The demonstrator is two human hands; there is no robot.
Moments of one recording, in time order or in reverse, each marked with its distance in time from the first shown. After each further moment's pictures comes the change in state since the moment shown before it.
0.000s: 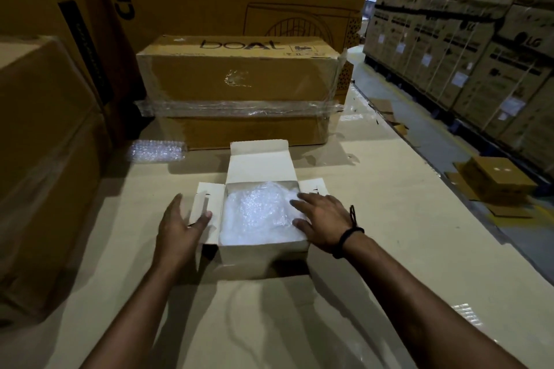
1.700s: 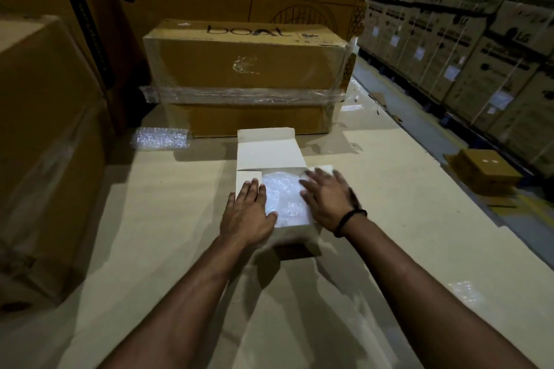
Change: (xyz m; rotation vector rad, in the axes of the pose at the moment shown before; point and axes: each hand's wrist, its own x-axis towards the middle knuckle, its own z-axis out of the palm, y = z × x) left_hand -0.010 0.036 0.061 0.739 -0.402 0.453; right_hand 0.008 -0.024 -0.002 -0.052 0.143 0.087
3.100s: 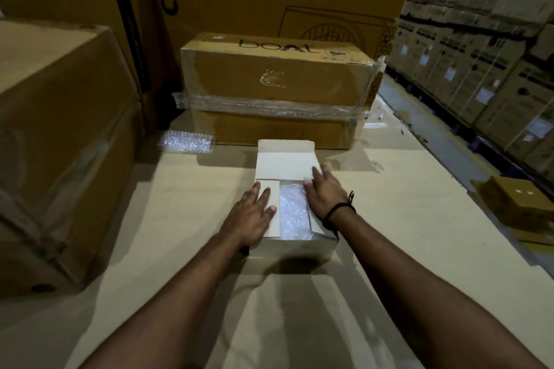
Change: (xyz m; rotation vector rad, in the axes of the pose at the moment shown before) left_hand 0.011 -0.037 -0.001 -0.276 0.006 -0.008; right_hand 0.068 -0.006 0.028 0.337 -0.023 0.238
